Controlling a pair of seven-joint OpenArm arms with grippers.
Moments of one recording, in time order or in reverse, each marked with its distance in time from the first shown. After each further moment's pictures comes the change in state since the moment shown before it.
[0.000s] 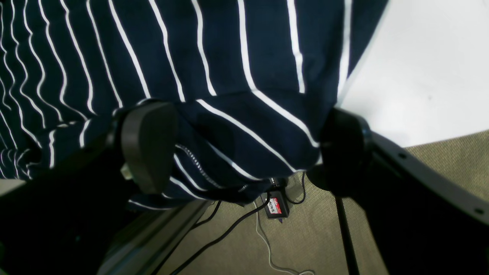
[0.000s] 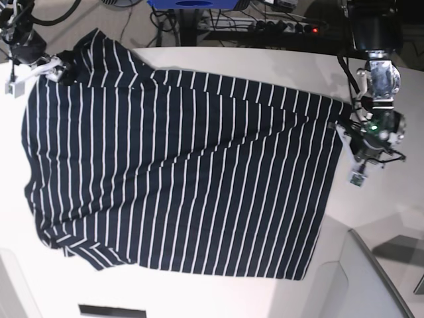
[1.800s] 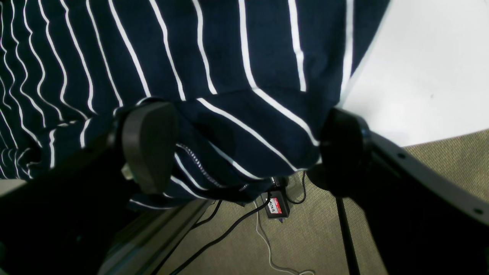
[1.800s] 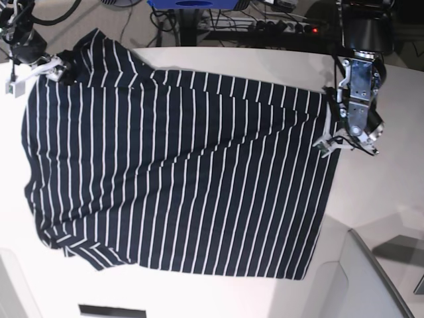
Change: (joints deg) left arm -0.3 1.3 6.6 -4.8 11.6 -18.2 5.7; right arm 0.0 -0.2 0.0 0.0 0.0 0.2 0.0
